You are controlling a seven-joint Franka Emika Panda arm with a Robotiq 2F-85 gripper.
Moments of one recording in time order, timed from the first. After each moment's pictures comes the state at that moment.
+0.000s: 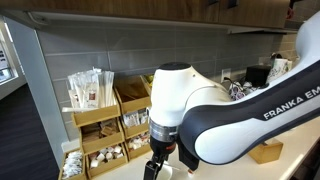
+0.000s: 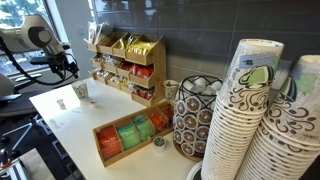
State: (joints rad) arm 0.33 -0.08 0.38 -2.23 -0.08 2.35 0.20
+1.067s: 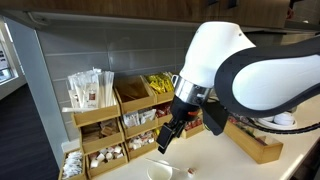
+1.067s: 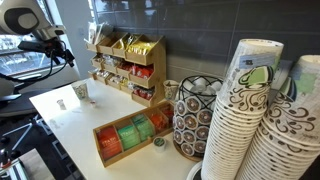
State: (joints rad) arm 0.33 -0.37 0.29 -2.35 0.16 2.35 0.12
